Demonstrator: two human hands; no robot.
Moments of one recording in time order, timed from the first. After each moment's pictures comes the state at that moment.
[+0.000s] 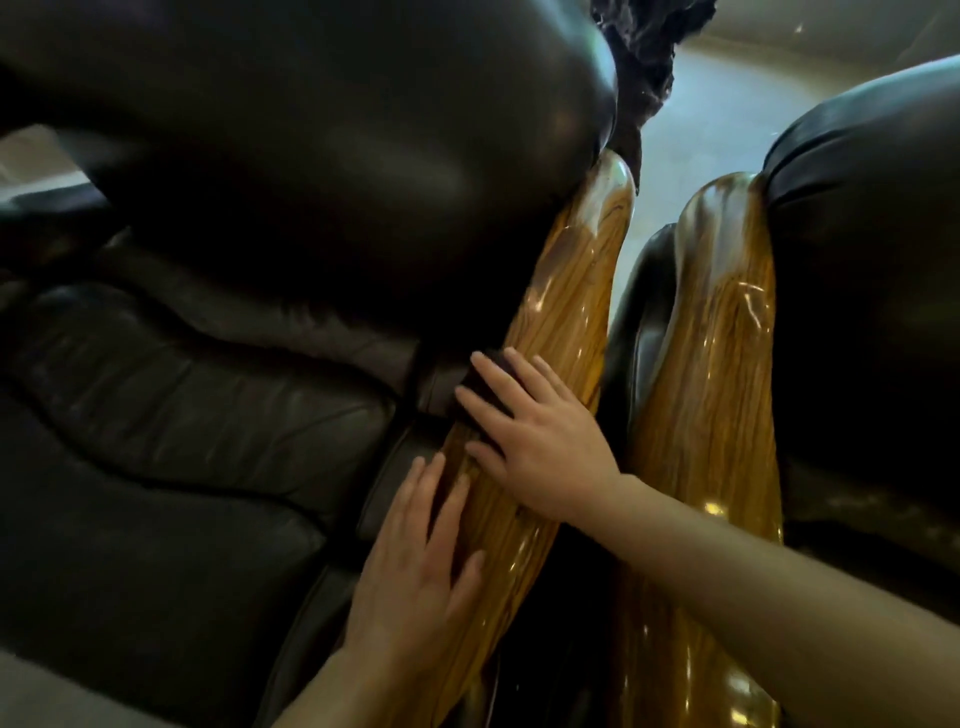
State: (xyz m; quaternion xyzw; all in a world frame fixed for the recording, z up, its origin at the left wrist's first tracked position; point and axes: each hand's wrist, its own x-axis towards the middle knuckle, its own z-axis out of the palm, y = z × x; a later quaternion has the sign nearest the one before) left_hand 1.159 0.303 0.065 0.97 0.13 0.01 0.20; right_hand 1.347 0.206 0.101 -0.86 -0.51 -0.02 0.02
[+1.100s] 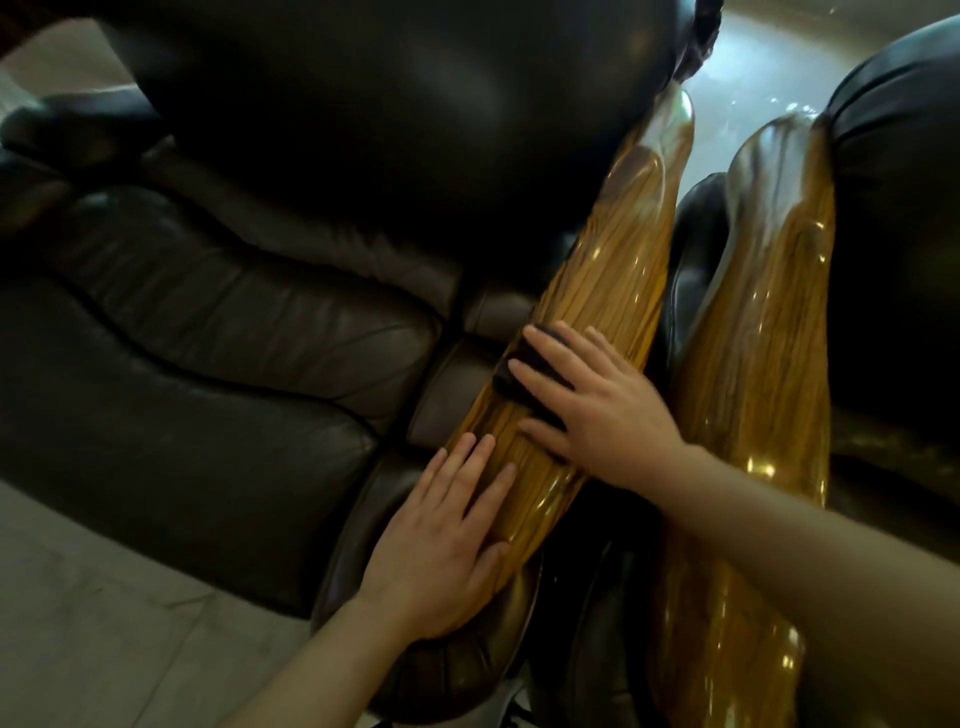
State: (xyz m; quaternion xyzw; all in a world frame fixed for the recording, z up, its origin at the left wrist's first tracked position) left_hand 1.068 0.312 0.047 0.99 0.02 -0.03 0.16; right_hand 1.278 0.180 0.092 -0.83 -0.55 -0.03 -0.04
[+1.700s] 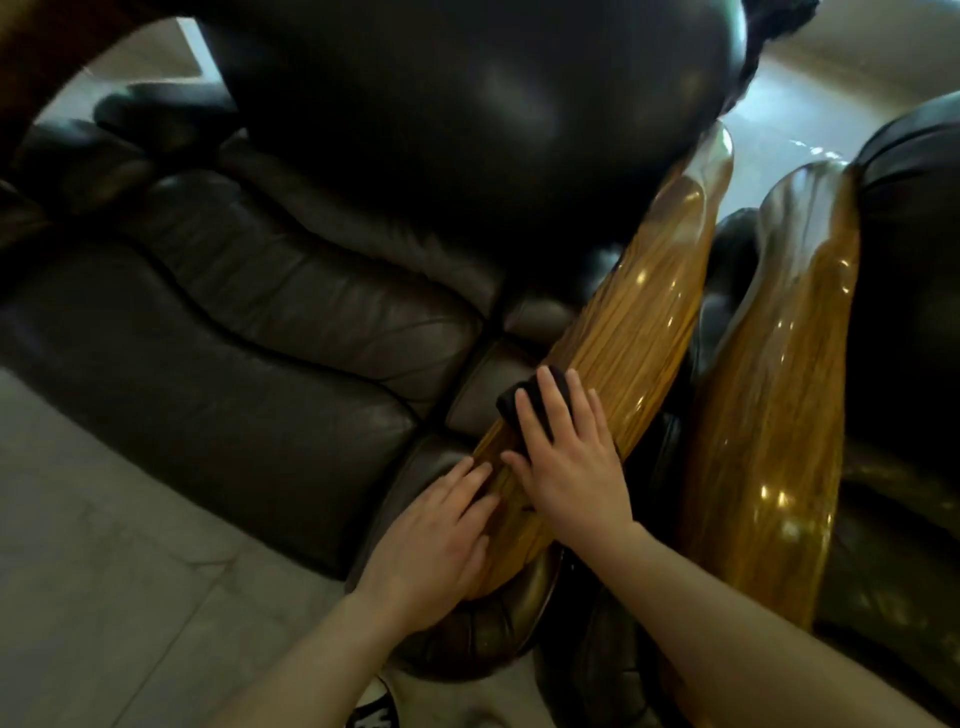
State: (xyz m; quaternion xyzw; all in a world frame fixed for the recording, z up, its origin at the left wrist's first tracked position) left_hand 1.012 0.328 0.060 0.98 0.07 -0.06 0.20; right_hand 1.178 0.206 0.068 -0.89 -0.46 -0.02 0.00
